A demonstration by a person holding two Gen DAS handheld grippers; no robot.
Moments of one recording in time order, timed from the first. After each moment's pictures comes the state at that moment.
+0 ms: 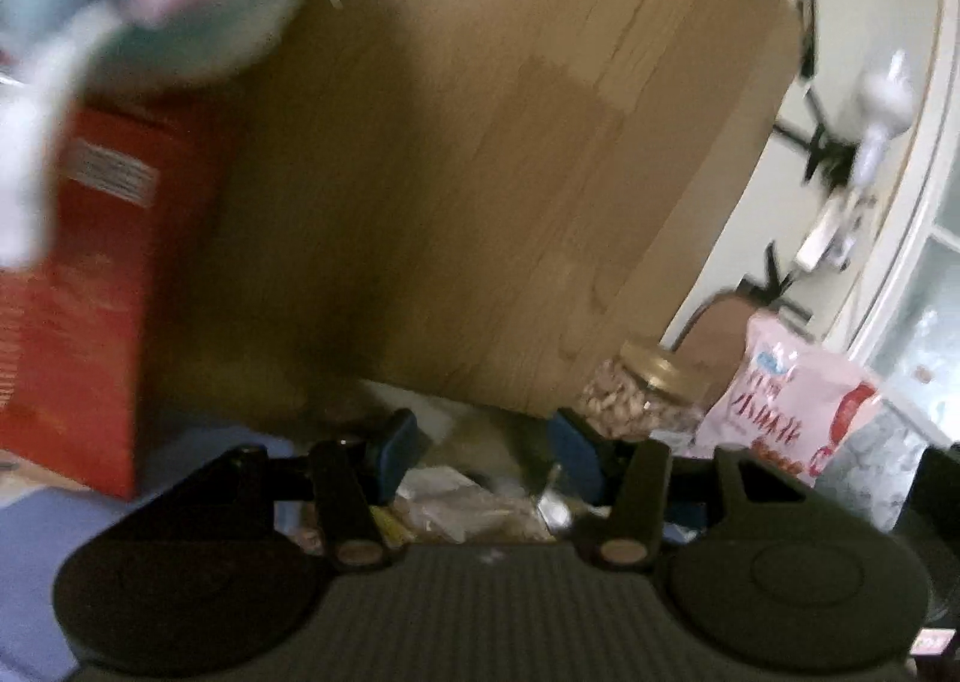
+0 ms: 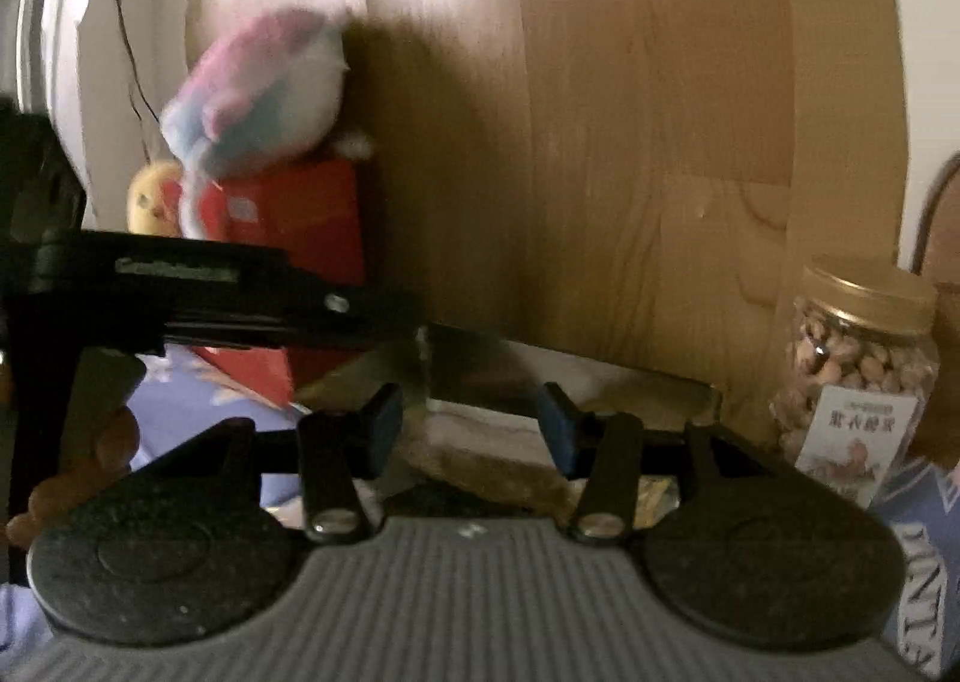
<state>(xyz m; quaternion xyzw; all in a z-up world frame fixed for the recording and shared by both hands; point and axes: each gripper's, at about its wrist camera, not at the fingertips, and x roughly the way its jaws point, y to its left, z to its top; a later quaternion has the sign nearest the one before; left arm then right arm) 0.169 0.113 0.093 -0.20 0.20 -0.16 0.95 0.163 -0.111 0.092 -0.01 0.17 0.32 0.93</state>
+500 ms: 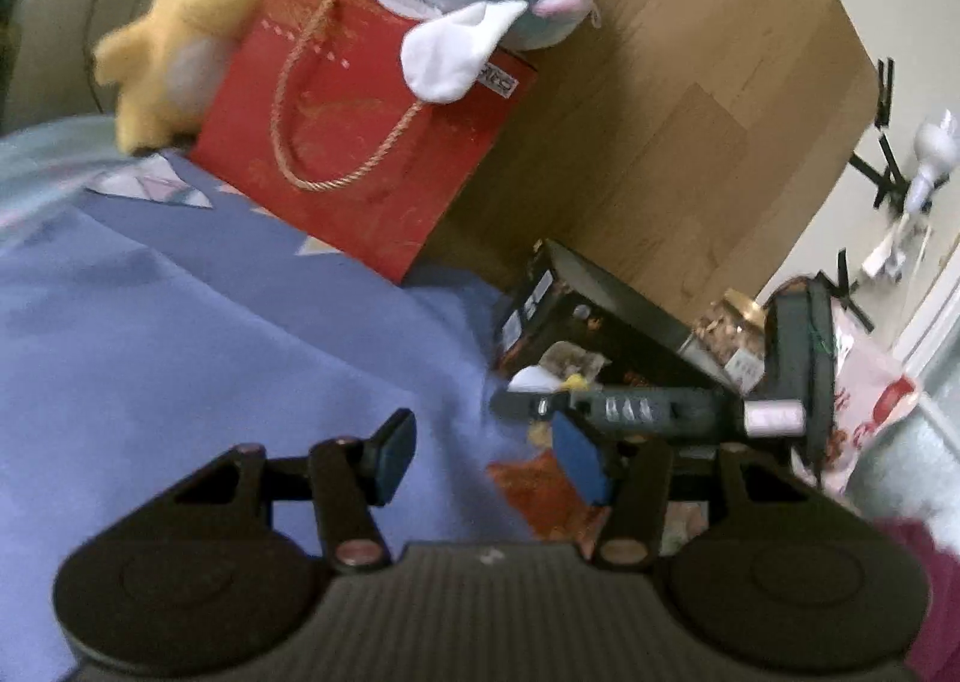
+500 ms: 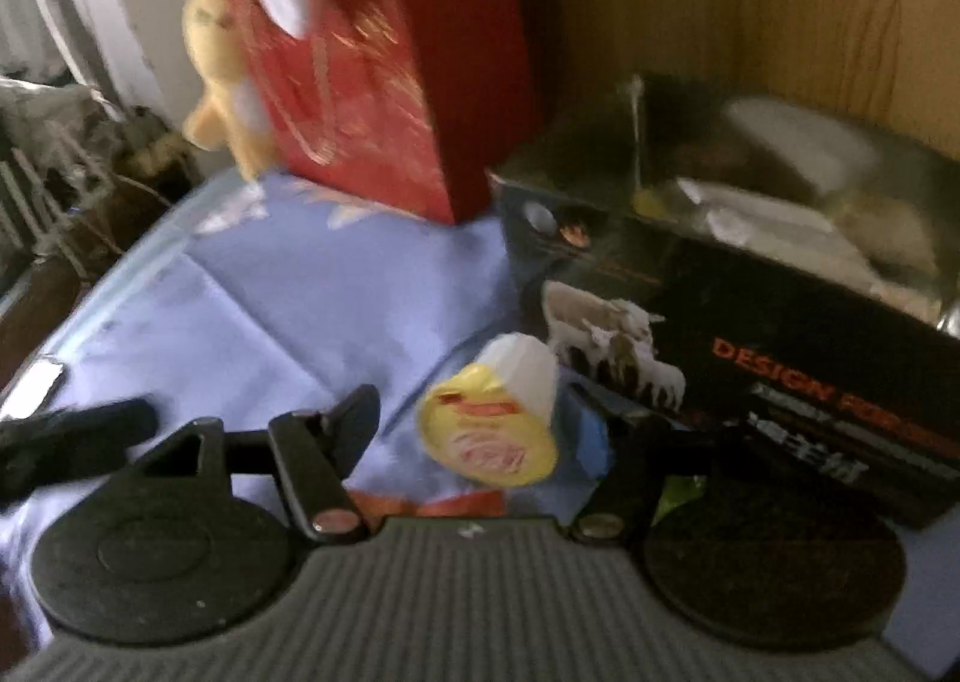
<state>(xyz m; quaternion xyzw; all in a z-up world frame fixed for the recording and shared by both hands) 0.001 0.174 0.030 -0.26 0.23 -0.03 0.94 0.202 0.002 0.030 -0.04 0.37 0.37 0.85</state>
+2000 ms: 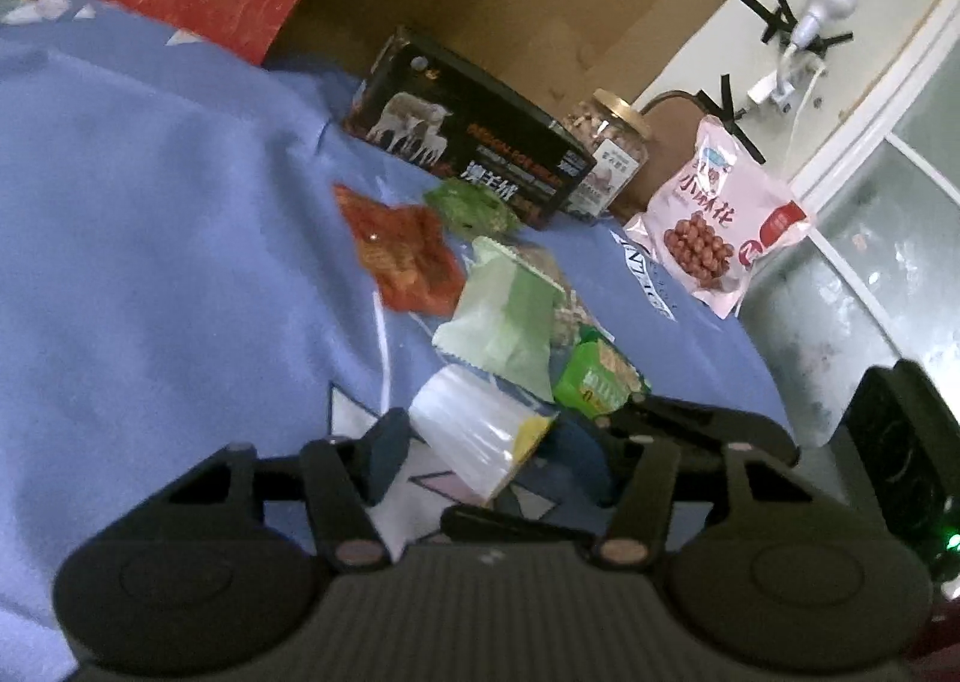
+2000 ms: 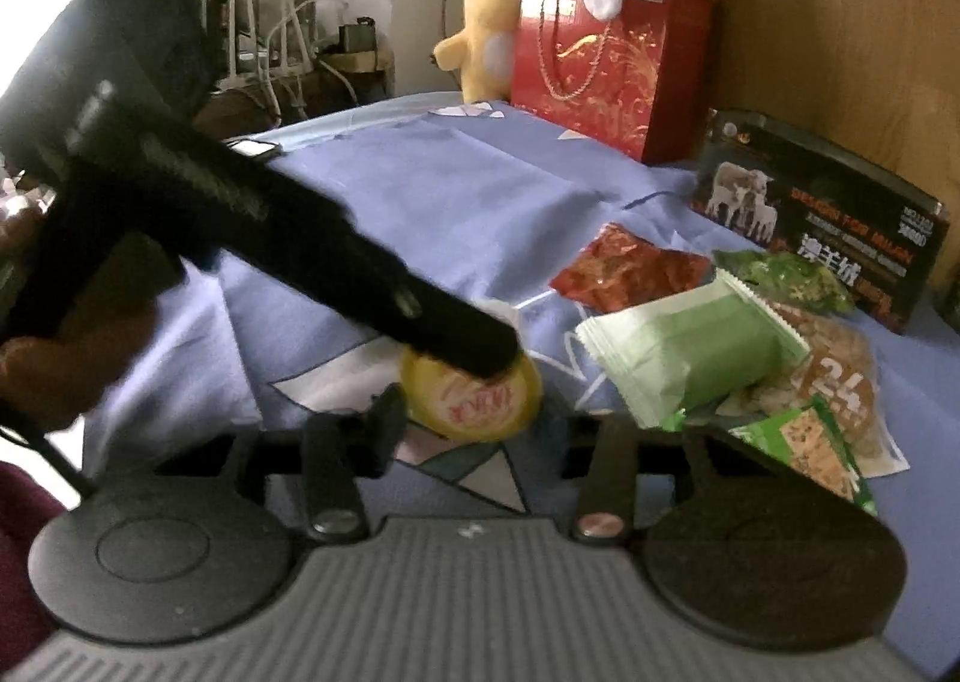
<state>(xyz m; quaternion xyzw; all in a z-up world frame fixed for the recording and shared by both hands) -0.047 0.091 0.002 -0.26 0.34 -0.17 0.89 -0.020 -0.081 0.008 -0.15 0.25 0.46 0.84</state>
